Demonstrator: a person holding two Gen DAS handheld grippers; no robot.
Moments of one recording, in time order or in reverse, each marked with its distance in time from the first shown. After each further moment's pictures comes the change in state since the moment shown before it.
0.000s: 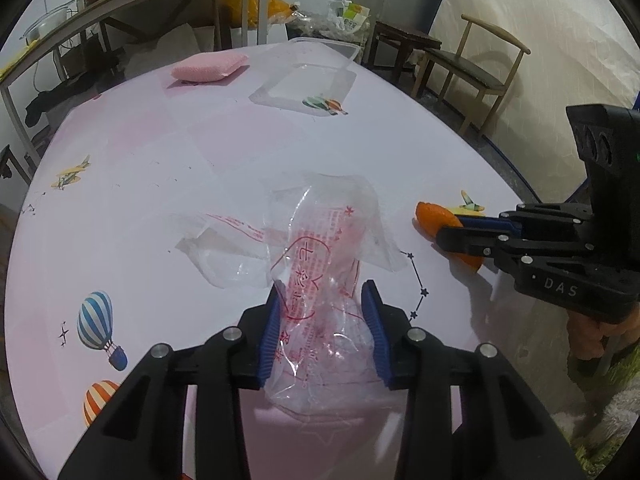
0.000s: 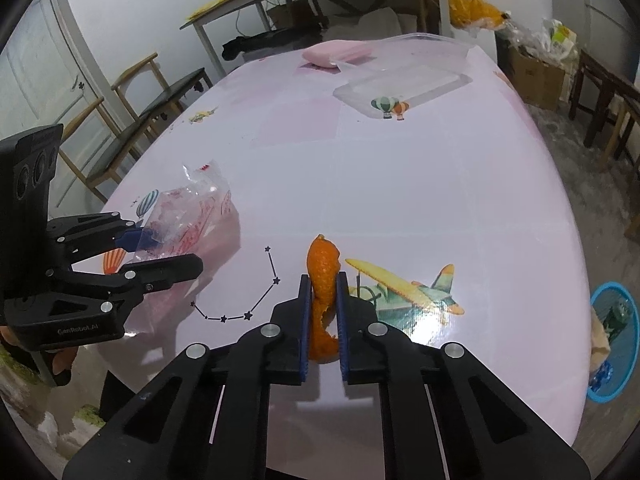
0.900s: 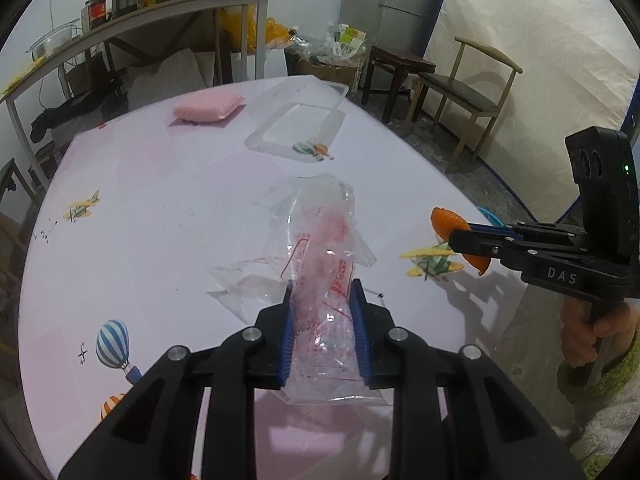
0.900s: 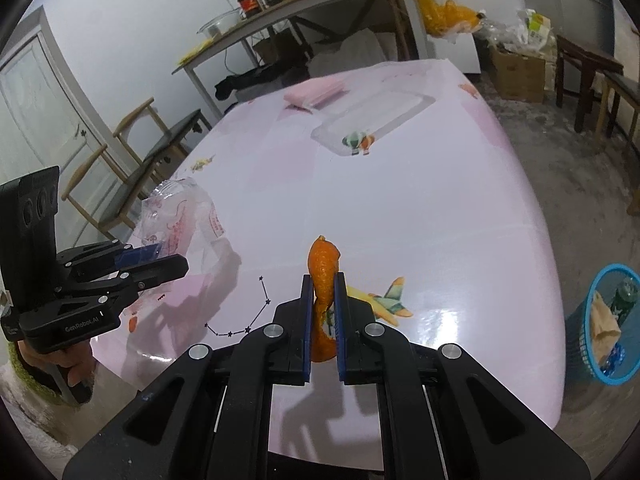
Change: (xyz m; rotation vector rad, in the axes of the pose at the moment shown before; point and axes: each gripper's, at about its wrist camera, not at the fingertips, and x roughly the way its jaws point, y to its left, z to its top) left arm -0.028 -0.016 0.021 0.002 -0.091 -0.001; right arm -0.045 -0.031 0.001 0.113 -0.111 0.043
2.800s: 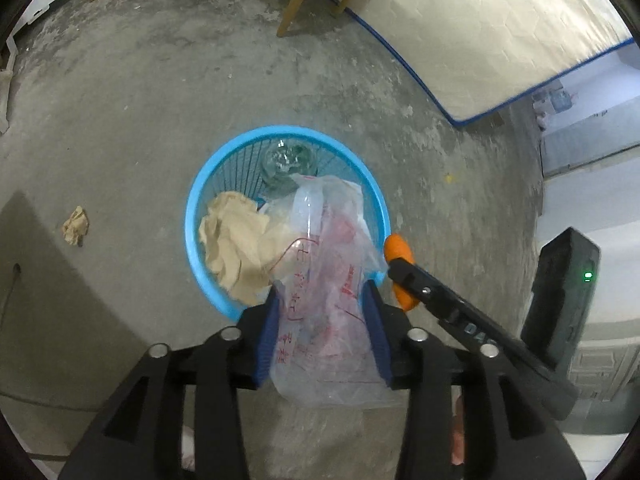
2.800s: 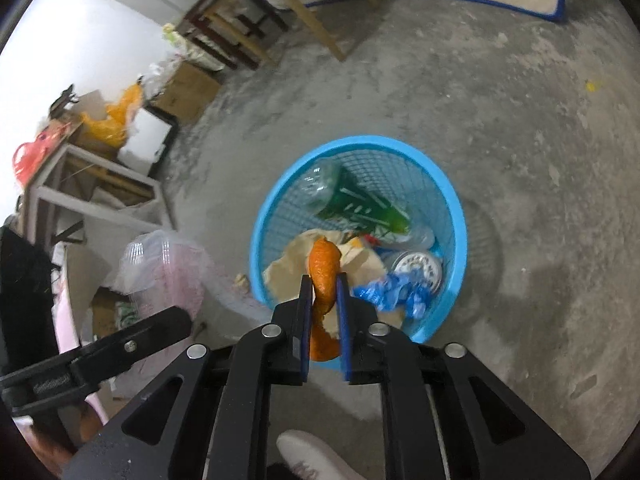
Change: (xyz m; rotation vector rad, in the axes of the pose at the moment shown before) left arm 0.389 -0.425 0.130 0.162 0.562 -0.430; right arm -0.066 -0.463 -0.137 1.020 -0.145 -0.377
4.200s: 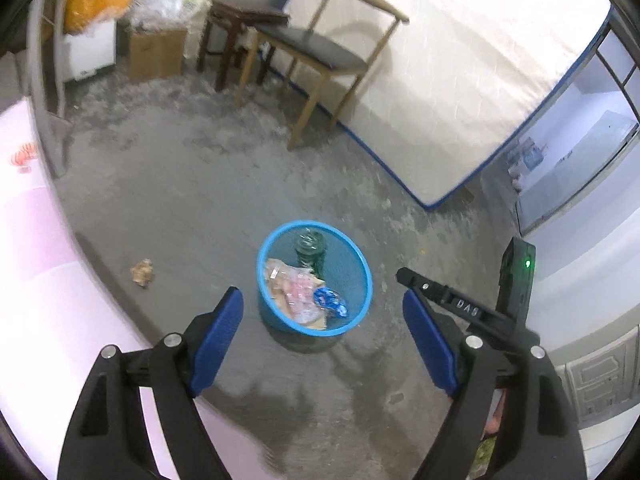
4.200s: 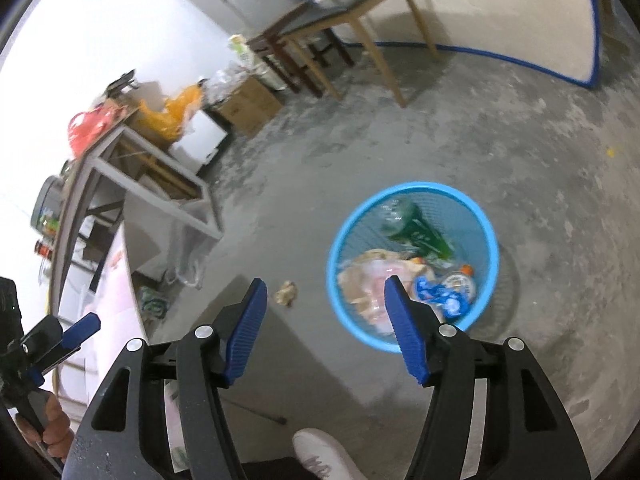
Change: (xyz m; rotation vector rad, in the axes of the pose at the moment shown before) left arm -0.231 0.034 -0.113 0.036 -0.404 -0.005; right arm -0.099 0.085 -0.036 -0.208 -0.105 0.130
